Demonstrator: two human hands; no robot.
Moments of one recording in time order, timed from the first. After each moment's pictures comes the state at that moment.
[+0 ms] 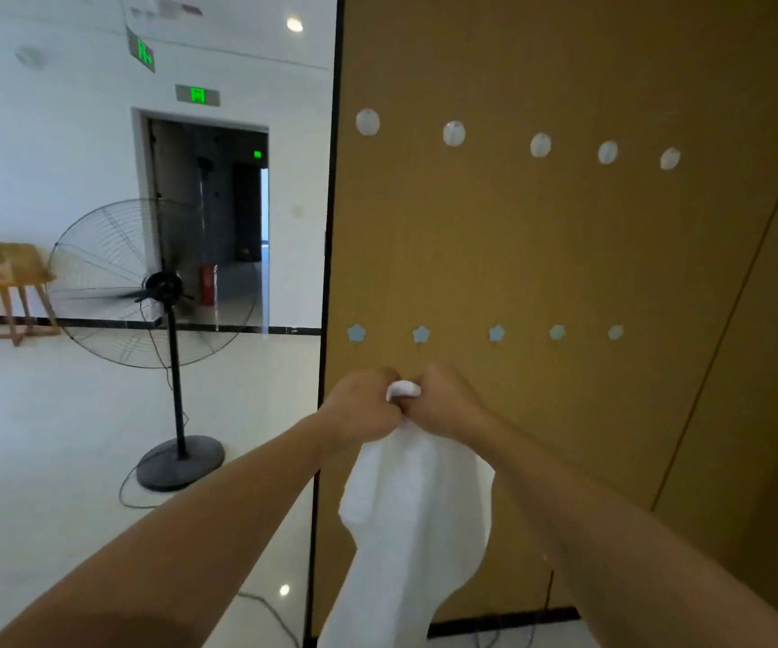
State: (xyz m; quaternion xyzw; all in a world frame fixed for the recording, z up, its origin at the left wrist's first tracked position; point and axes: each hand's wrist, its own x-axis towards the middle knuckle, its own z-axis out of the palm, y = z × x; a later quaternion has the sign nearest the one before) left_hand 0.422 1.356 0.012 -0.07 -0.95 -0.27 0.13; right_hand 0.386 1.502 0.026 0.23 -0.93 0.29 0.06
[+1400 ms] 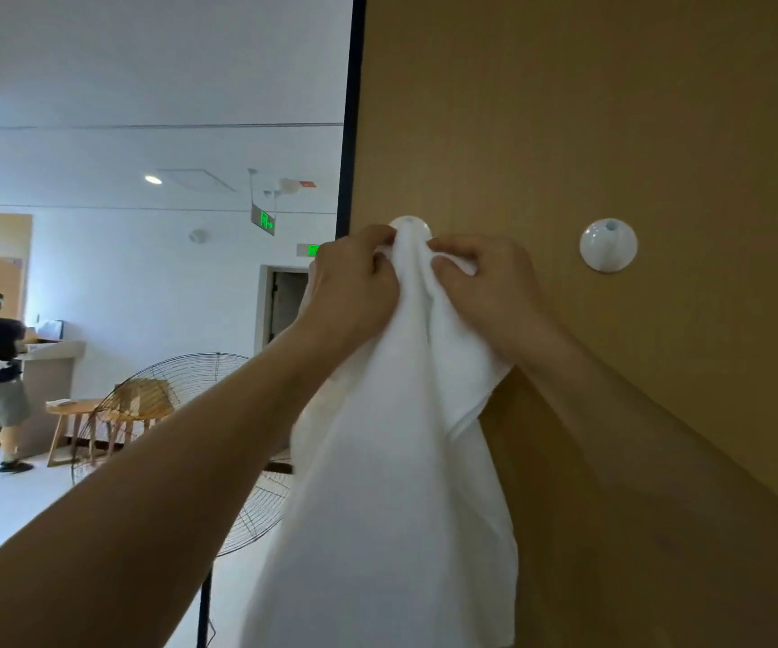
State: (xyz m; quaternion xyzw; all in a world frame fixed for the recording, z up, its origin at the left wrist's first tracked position) left_hand 0.011 1.205 0.313 0.01 -0.76 -0.21 0.61; right_hand -0.072 1.344 0.320 0.47 -0.68 0.45 0.35
